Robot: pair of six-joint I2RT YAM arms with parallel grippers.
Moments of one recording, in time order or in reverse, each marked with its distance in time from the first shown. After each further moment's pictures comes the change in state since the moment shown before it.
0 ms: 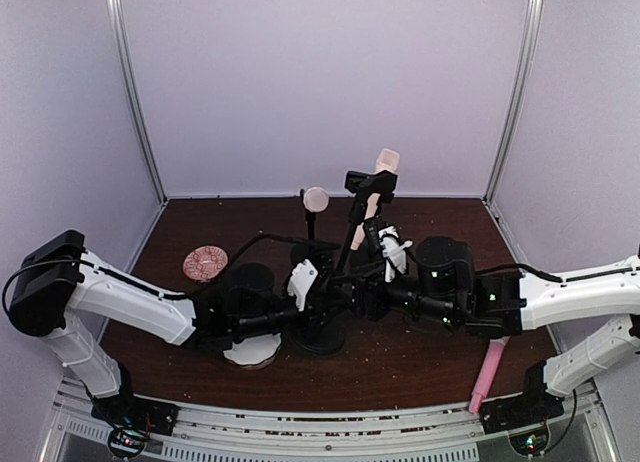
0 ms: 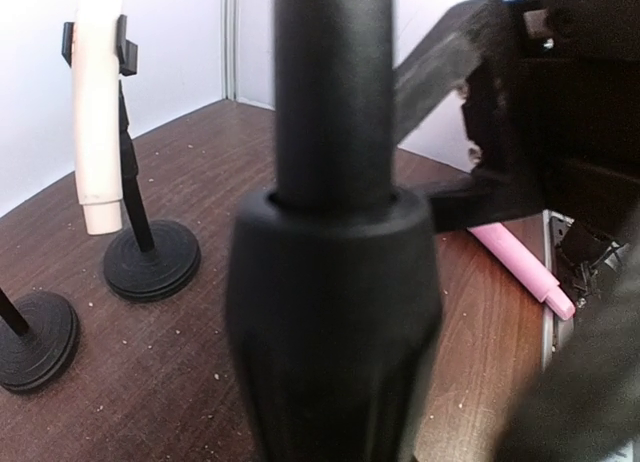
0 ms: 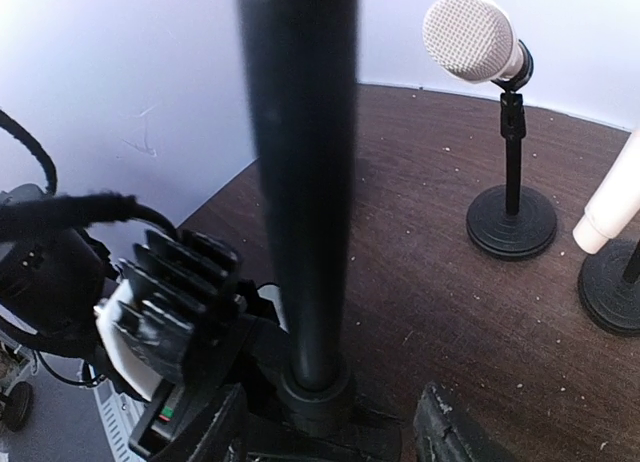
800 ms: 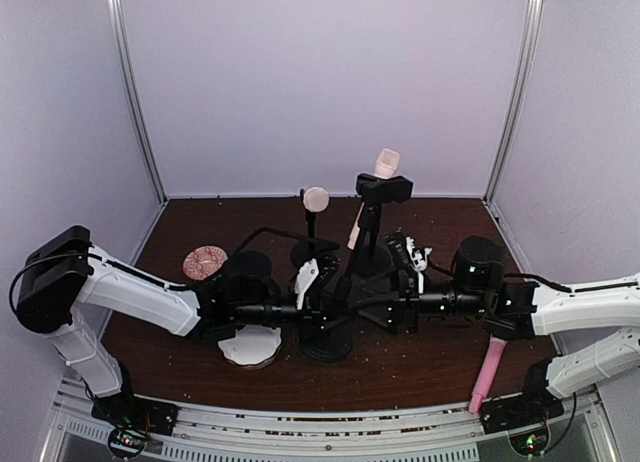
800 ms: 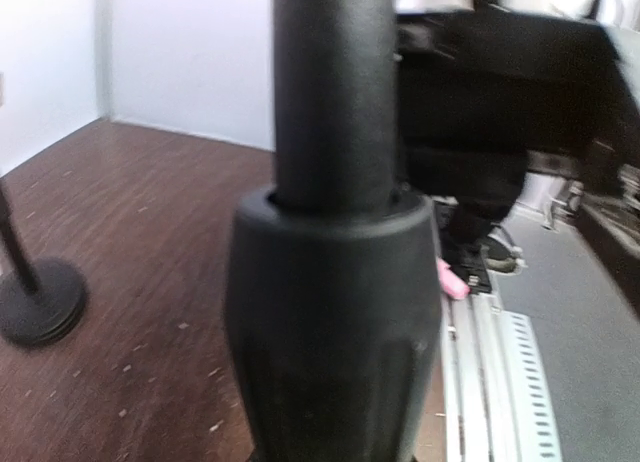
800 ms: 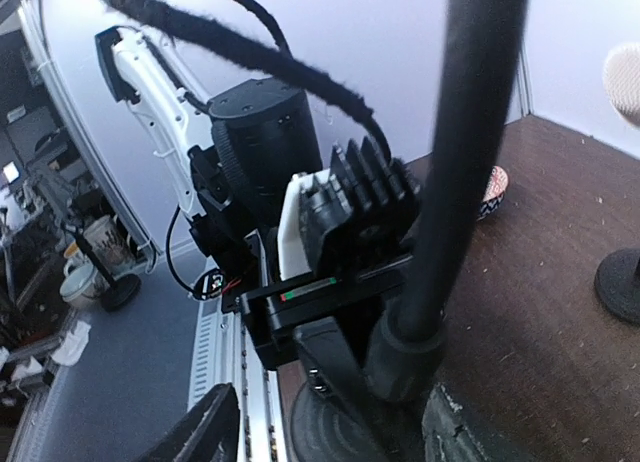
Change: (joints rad) left arm 0.077 0.035 0.029 0.050 0.434 -0.010; right arm -0.211 -0.126 -0.224 0.274 -0.709 -0.188
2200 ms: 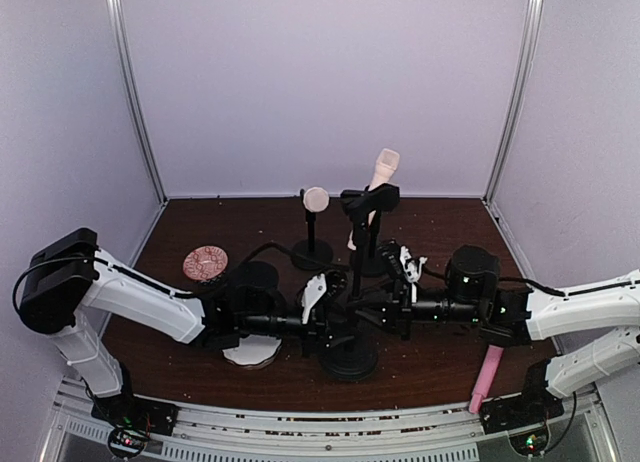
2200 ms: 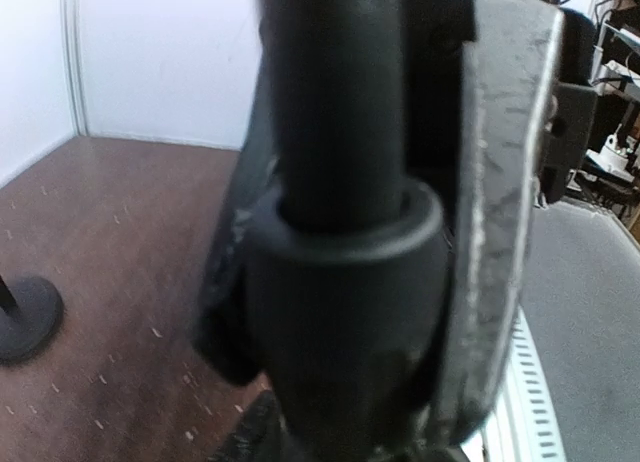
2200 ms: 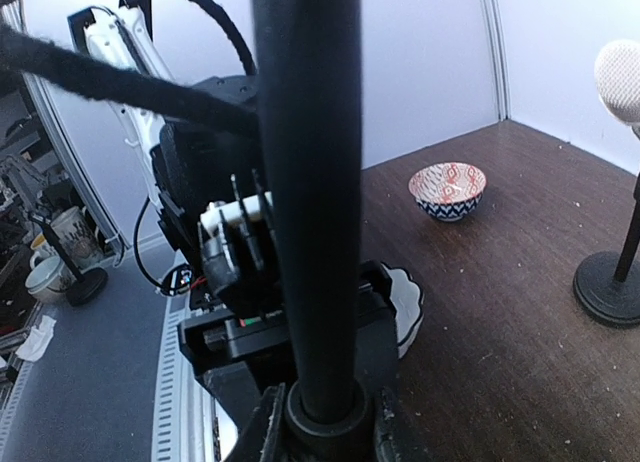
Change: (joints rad) left arm -0.050 0.027 -0.007 0.011 -0.014 0.060; right arm 0.066 0.033 -0.029 0.035 0.147 -0.049
